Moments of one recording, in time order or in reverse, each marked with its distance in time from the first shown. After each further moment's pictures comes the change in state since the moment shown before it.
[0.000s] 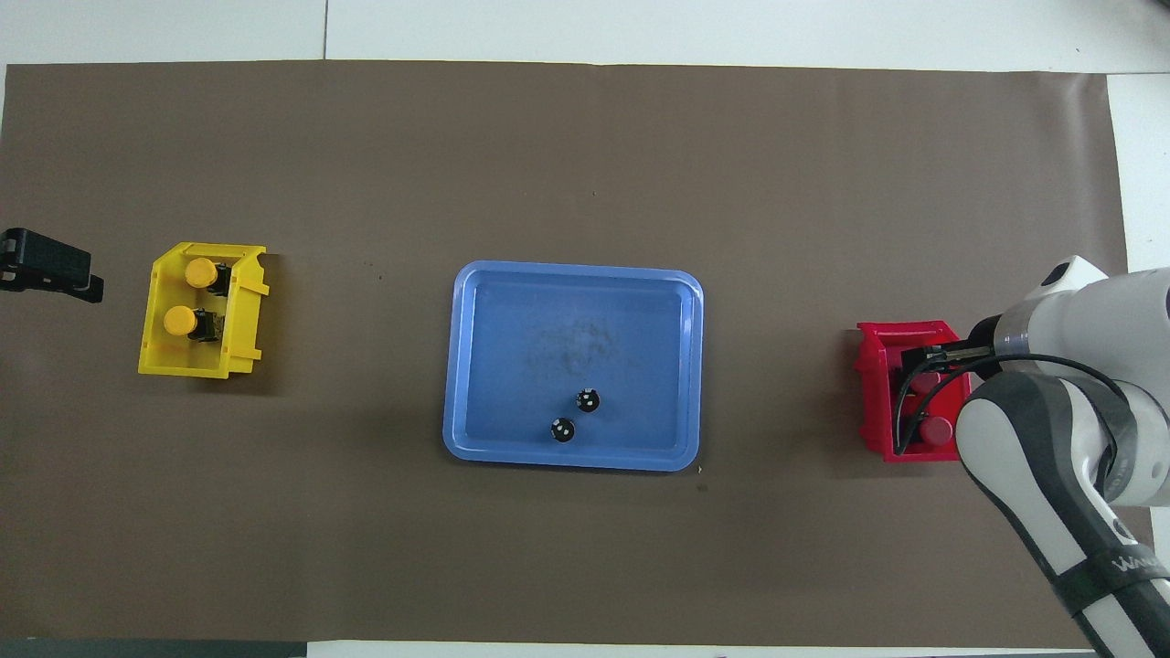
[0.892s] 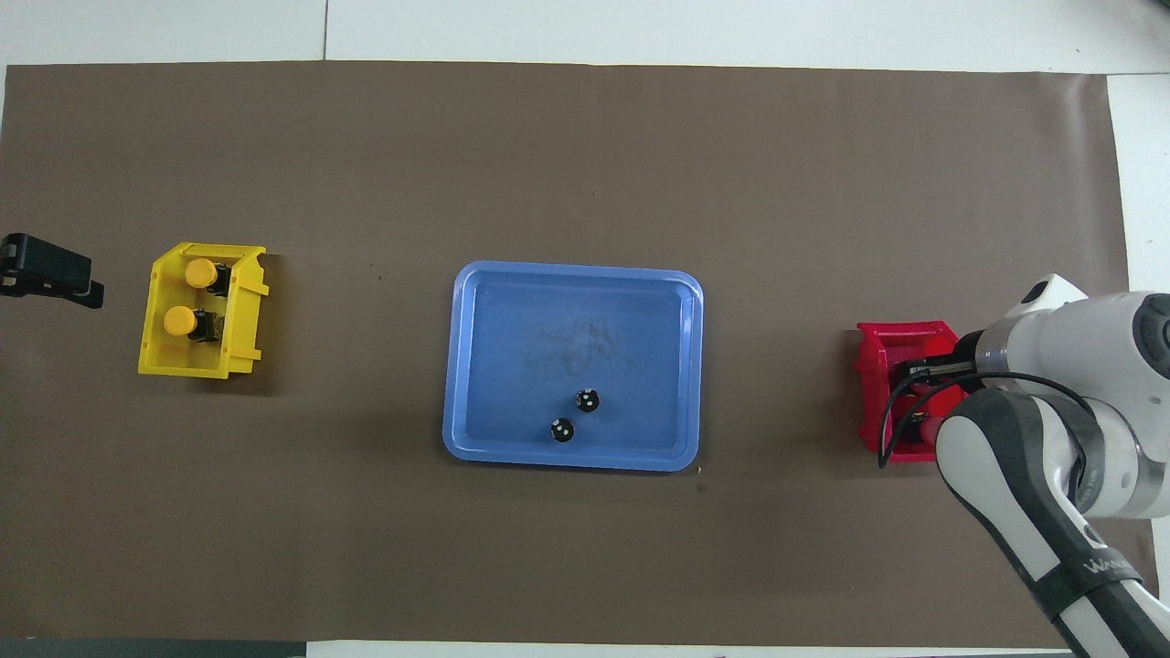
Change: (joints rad) left arm 0.000 -0.001 0.000 -0.001 0.000 -0.015 0.000; right arm 0.003 0.001 0.001 -0.056 0.000 0.062 -0.002
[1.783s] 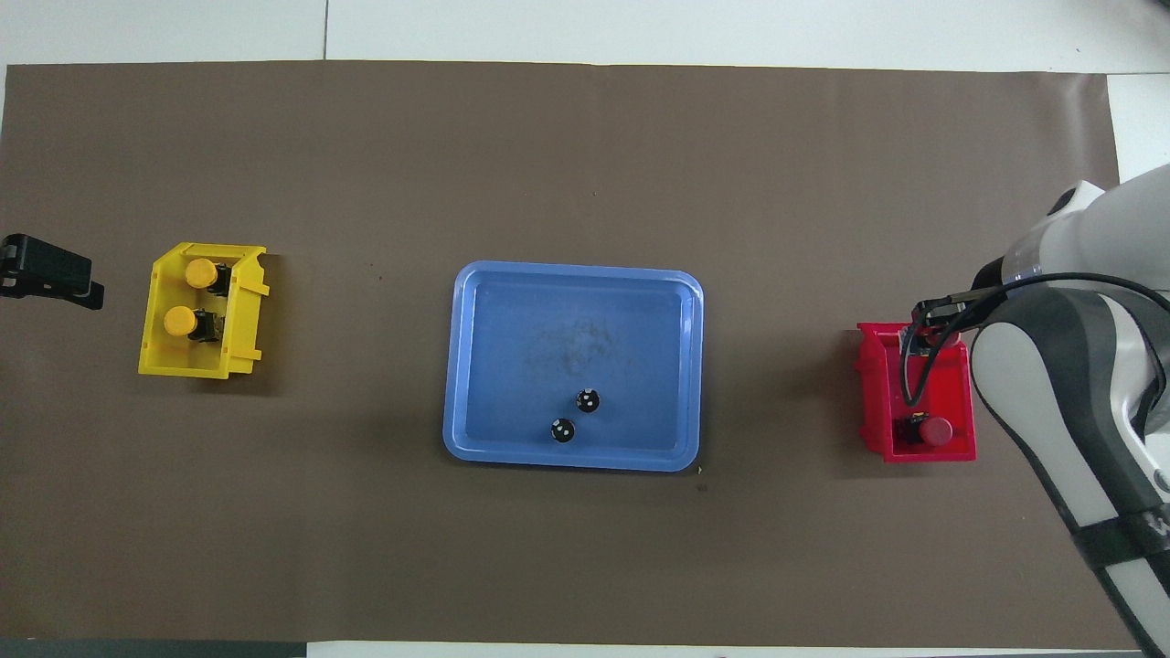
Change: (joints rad) left arm 0.000 -0.001 0.000 0.000 0.000 -0.002 0.000; right arm 0.107 0.135 0.011 0.492 0.004 -0.425 0.092
